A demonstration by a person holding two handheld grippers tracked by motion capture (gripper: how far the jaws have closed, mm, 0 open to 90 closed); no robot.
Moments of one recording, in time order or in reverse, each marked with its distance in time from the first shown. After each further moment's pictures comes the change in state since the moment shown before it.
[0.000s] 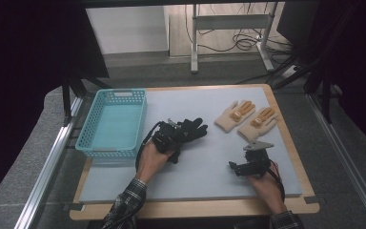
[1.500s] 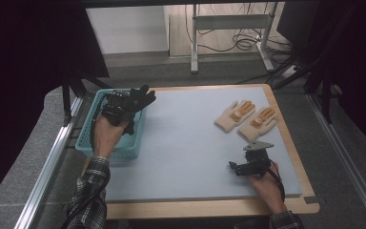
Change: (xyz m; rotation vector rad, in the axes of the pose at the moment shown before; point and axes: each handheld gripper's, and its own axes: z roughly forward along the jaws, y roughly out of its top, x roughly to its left) left arm 0.131 -0.009 -0.109 -0.028 0.304 -0.230; right arm 0.000 0.000 0.000 -0.001 0.001 0.000
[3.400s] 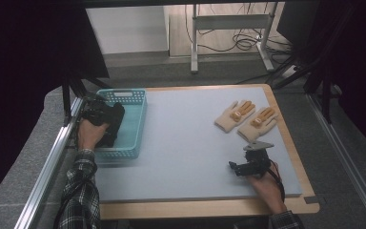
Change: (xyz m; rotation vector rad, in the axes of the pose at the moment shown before) left arm 0.086 -0.030 0.063 0.121 -0.009 -0.165; right arm 0.000 0.000 0.000 -0.002 0.002 0.002
